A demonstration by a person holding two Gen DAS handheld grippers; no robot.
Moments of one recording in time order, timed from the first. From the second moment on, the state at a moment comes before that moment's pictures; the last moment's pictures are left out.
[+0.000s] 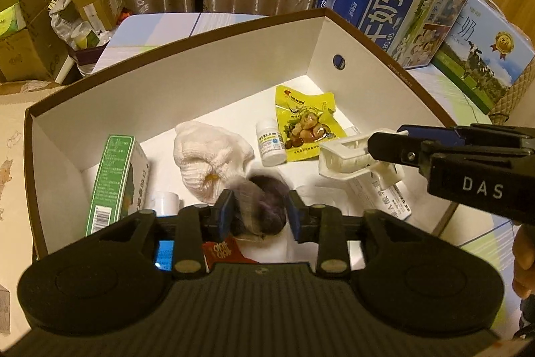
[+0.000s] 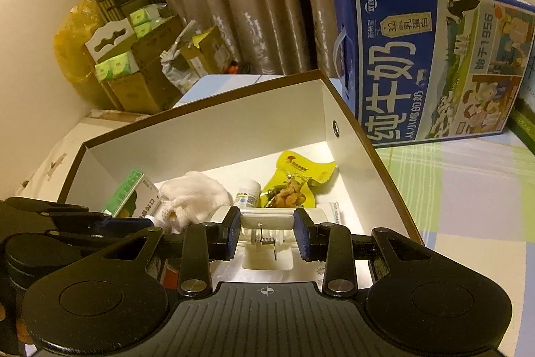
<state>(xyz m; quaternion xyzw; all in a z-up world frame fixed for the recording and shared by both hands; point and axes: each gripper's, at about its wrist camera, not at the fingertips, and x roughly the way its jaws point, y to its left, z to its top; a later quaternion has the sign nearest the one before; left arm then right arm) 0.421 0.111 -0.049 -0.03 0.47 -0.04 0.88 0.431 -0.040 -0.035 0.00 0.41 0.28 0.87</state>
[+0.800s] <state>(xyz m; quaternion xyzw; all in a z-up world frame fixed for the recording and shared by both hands) 0.405 0.141 -0.040 -0.05 0.45 -0.01 0.89 0.450 -0.032 -0.036 0.05 0.44 0.29 0.85</state>
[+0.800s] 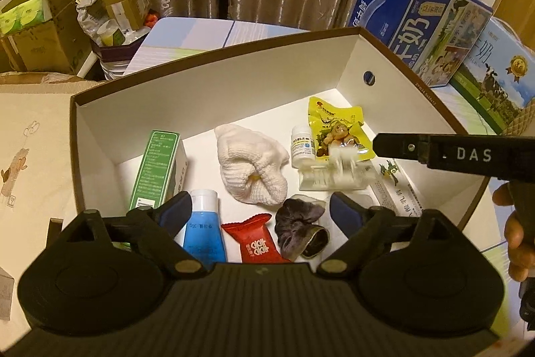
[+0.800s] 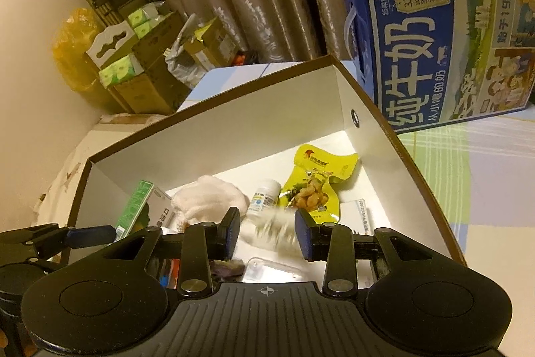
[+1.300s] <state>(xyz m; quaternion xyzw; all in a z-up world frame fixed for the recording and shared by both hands) 0.367 0.145 -0.007 -0.08 0.42 0.00 0.91 0.399 -0.055 -0.006 0.02 0.41 0.29 0.86</state>
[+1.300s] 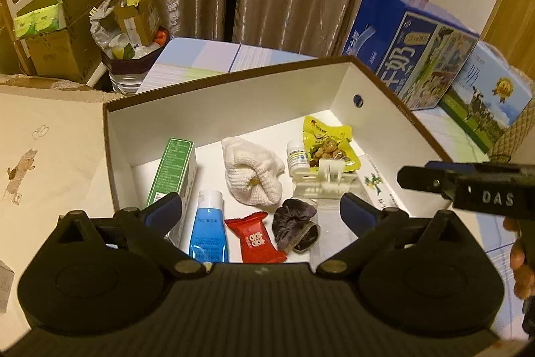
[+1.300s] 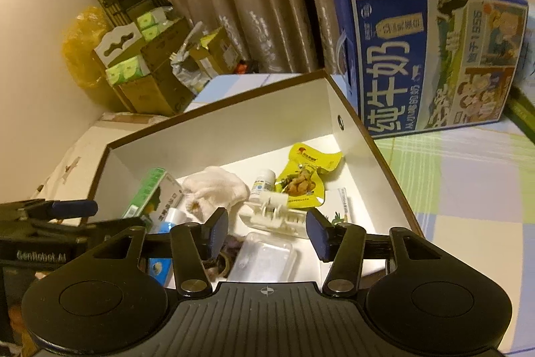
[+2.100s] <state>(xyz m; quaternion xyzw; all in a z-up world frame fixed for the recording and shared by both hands) 0.238 0.094 0.028 -0.07 0.39 0.00 0.92 0.282 -0.115 0.020 0.01 0.42 0.28 0.87</state>
